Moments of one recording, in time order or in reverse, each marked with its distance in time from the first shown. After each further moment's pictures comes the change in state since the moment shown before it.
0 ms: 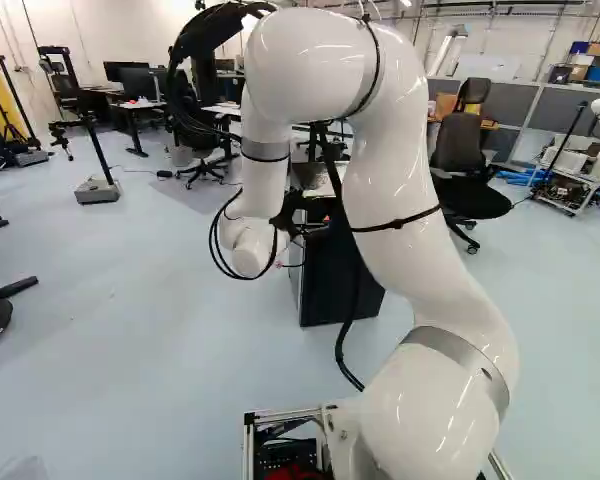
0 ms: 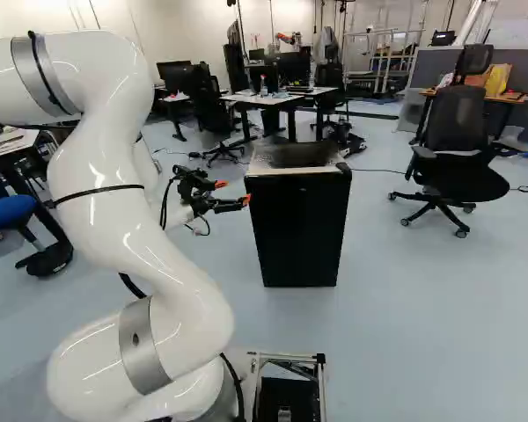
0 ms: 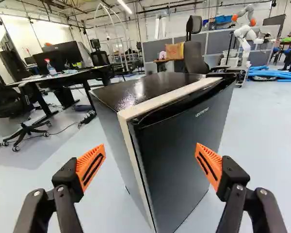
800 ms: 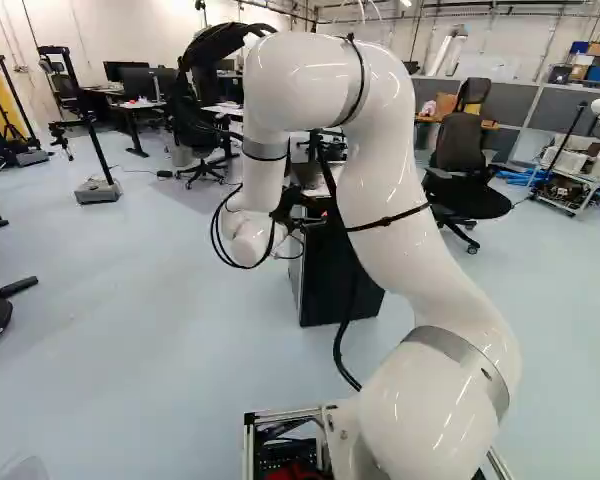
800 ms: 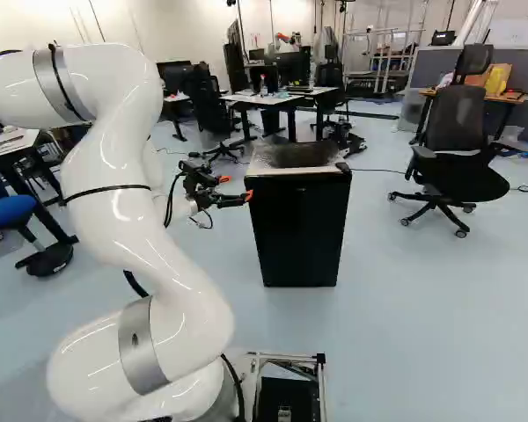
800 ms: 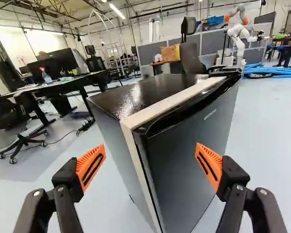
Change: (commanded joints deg) arm -2.5 -3.6 -6.2 0.0 0.0 0.0
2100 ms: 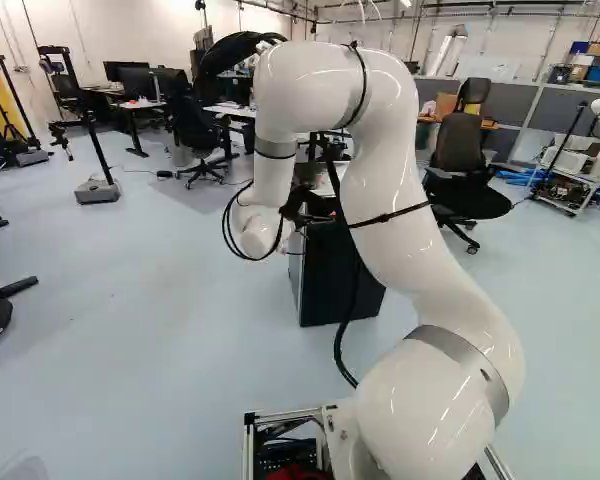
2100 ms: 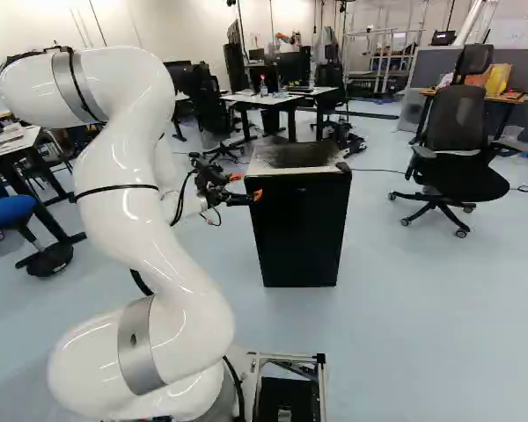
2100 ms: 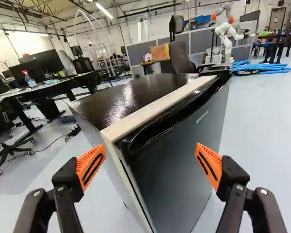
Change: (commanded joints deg) arm -4.1 -1.1 -1.8 0.0 -1.3 0.0
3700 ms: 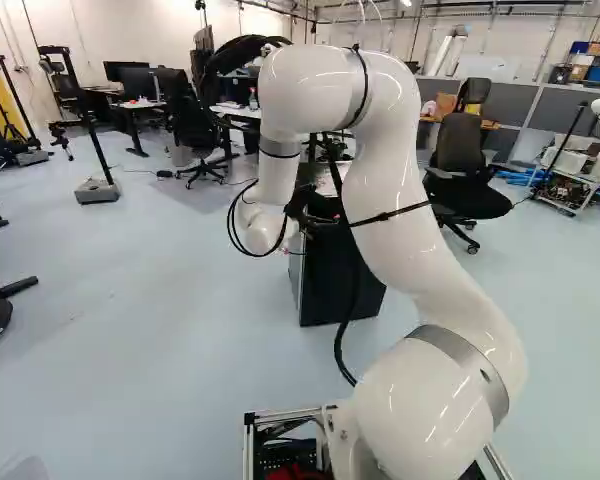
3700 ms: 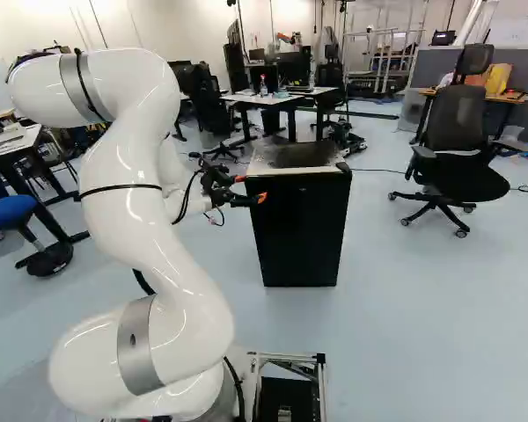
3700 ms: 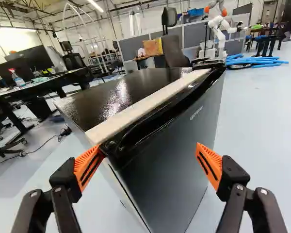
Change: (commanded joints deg) arm -1.7 -0.6 -1.0 1.8 -2.1 0.0
